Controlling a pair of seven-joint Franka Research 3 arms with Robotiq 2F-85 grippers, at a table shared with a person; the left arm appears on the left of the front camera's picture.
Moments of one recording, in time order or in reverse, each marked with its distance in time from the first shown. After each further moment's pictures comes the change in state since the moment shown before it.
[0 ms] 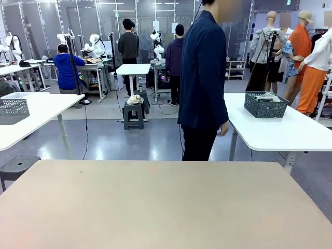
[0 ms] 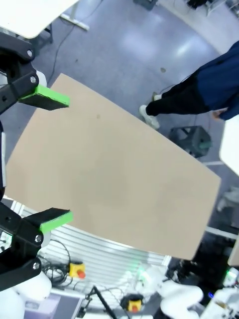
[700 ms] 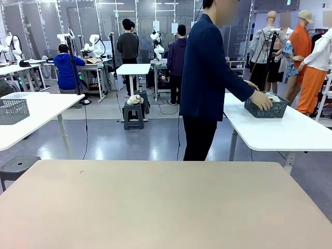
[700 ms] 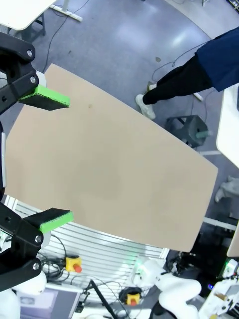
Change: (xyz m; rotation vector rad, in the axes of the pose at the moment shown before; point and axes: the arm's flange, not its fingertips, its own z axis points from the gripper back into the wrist) left arm 0.009 -0.005 -0.030 -0.052 -0.007 0.000; right arm -0.003 -0.002 0.004 -0.001 0.034 -0.014
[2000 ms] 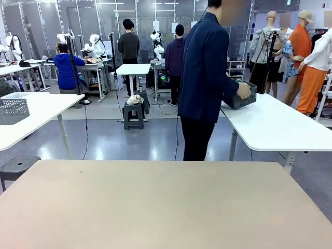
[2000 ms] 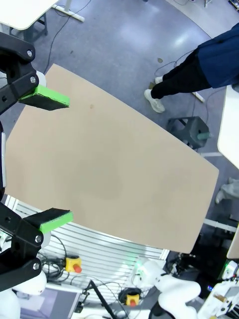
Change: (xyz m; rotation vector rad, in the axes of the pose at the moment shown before) left arm -0.002 0.002 0.001 0.006 0.004 0.008; right arm -0.001 0.000 0.001 -0.009 0.002 -0.011
